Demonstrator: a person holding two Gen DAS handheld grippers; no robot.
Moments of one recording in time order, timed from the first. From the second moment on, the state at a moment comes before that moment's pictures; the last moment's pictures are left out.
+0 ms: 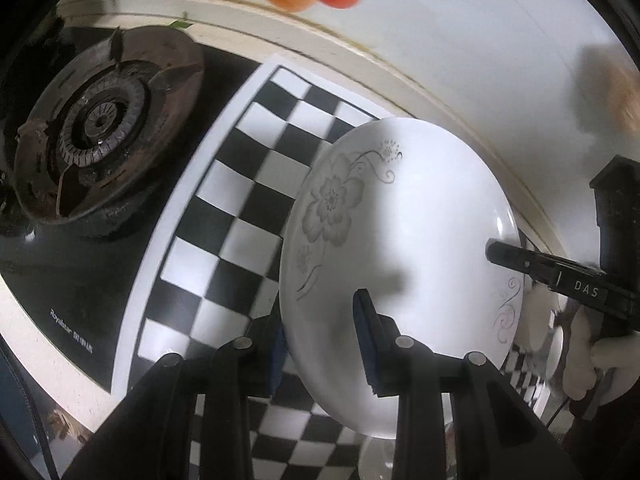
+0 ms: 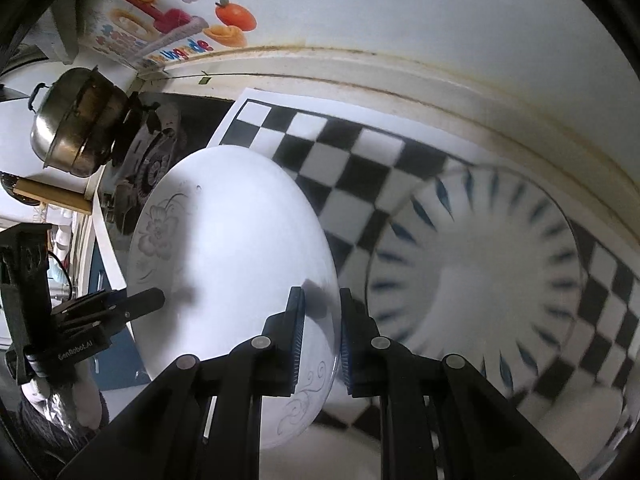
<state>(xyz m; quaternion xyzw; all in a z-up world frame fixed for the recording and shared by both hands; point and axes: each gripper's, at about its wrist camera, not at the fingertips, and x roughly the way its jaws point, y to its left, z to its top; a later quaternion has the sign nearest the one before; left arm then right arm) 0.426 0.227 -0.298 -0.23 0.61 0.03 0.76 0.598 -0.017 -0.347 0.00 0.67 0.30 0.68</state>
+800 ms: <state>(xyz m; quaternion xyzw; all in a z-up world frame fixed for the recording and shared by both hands) 0.359 0.076 -0.302 -0.12 0.66 -0.10 0.74 0.397 -0.195 -0.355 0.10 0.68 0.22 0.69</state>
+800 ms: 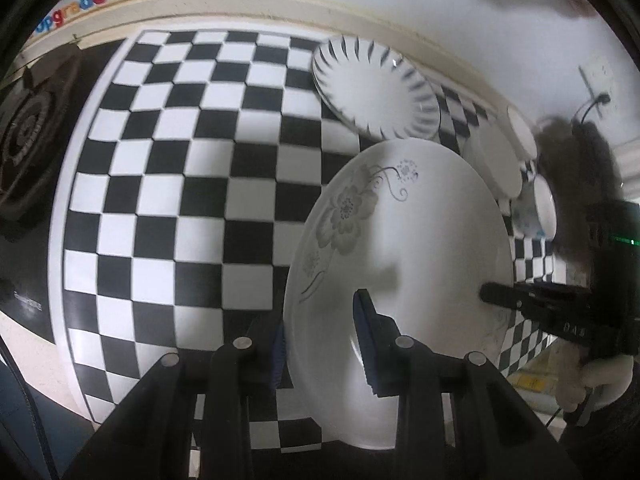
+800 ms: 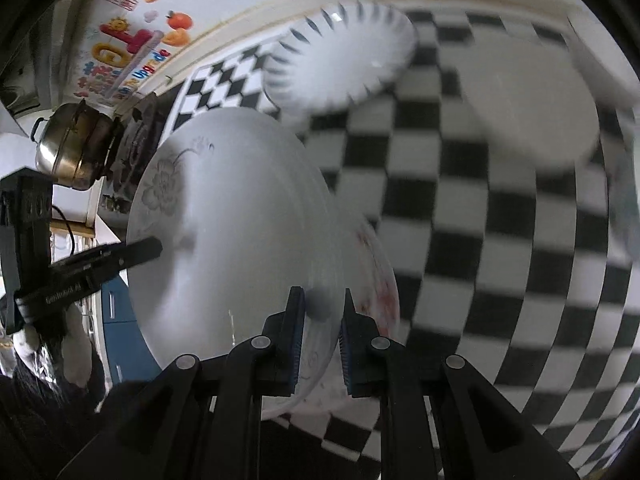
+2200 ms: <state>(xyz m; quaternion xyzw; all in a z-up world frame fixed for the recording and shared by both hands) 0.347 0.025 -0.340 0.00 0.71 -0.09 0.70 0.380 -0.187 -0.388 0.05 0.73 0.13 0.66</state>
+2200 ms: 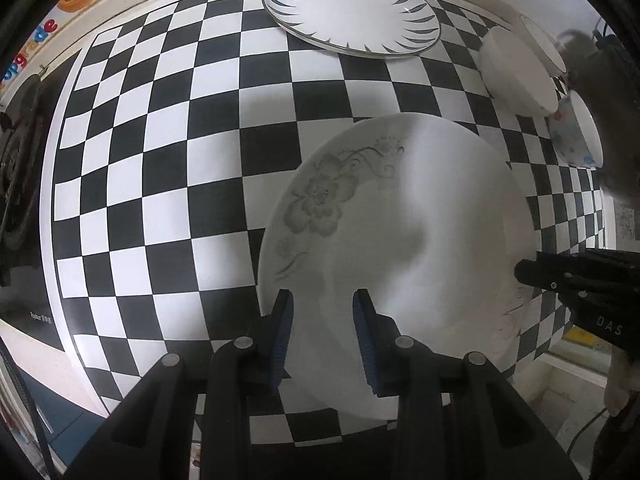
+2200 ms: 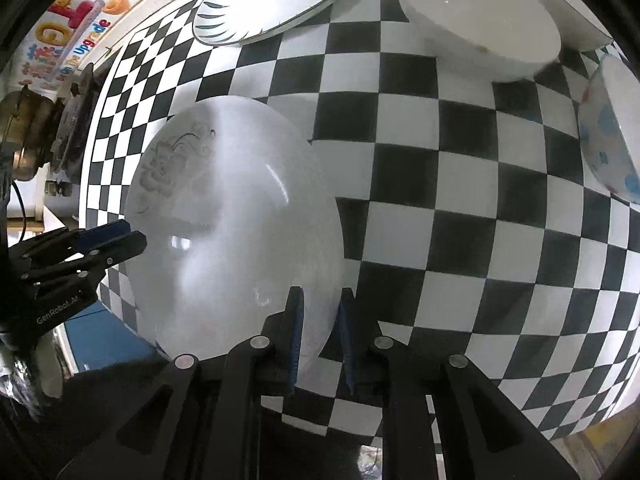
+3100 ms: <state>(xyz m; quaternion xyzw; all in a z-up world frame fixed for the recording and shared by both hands) 0.534 0.081 -0.312 -0.15 0.67 -0.06 0.72 0.572 -0.194 -0.320 0.14 0.67 0.10 0.72</state>
